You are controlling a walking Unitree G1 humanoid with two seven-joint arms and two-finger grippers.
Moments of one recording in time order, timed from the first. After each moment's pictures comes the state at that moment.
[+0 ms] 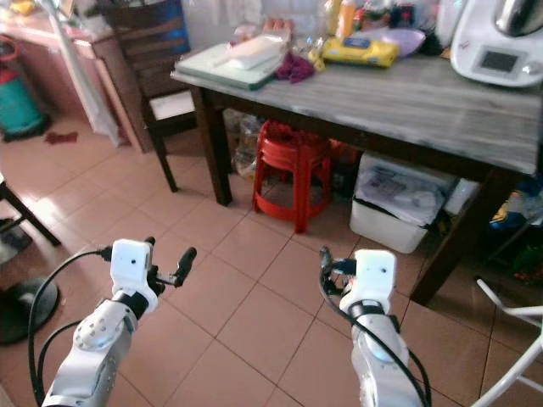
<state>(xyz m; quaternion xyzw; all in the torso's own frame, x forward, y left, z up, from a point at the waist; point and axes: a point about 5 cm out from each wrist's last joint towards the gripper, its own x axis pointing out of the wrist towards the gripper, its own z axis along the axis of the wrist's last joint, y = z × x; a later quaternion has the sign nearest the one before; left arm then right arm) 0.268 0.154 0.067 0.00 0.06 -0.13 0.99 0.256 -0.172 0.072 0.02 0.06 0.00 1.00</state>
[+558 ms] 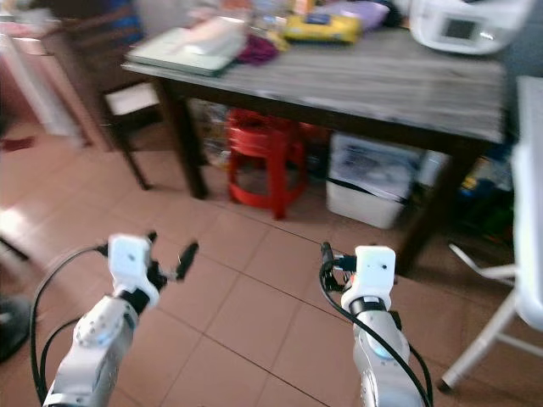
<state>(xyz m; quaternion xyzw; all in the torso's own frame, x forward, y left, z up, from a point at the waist) 0.273 0.150 0.088 -0.03 0.00 -0.13 0.99 0.259 -0.169 0.087 -0.01 0.02 0.01 1.00</state>
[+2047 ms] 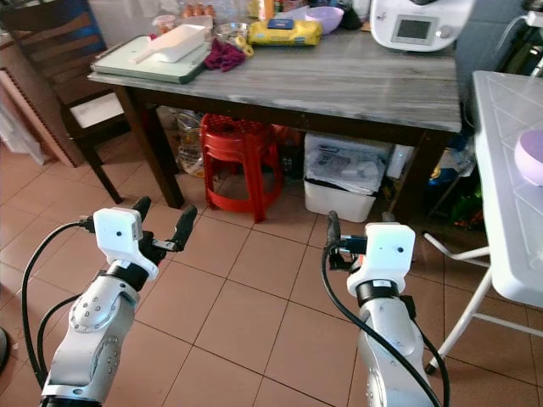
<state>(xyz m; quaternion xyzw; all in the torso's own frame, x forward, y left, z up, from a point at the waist) 0.278 0.144 0.124 -0.04 -0.06 -0.12 0.99 0.247 -0.165 0.139 -0.02 -0.05 -0.01 1.00</state>
